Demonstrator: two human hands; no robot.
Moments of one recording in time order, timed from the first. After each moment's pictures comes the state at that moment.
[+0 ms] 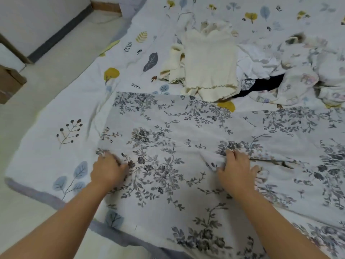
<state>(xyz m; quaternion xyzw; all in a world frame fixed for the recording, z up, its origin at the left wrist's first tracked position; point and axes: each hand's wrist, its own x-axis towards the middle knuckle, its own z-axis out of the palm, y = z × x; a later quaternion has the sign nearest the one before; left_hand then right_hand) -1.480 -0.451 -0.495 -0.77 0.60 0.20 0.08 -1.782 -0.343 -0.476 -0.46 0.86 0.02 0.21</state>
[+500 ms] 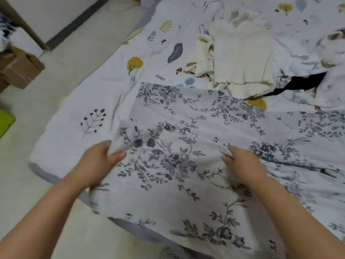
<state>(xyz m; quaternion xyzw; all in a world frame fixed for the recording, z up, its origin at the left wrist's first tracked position) -1.410 -0.454 -0.419 -0.68 0.66 0.31 -0.05 -1.740 -0.389 -0.472 -0.57 0.77 -0.01 0.28</state>
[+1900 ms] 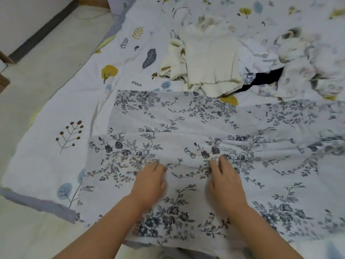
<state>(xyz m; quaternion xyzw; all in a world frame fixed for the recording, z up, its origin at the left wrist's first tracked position) -1.506 -0.408 -0.514 -0.49 0.85 0.20 -0.01 -1.706 -0.323 -0.499 -0.55 0.80 -0.02 0.22</state>
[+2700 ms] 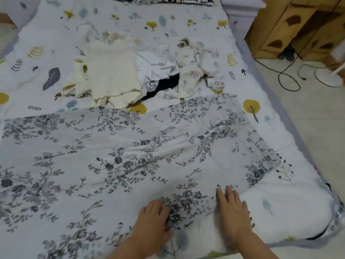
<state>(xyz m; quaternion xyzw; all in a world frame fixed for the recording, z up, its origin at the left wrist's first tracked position) -1.693 -0.254 -0.518 -0.24 0.93 0.23 0.17 -1.893 -0.122 -0.493 -0.36 0.89 0.12 0.25</state>
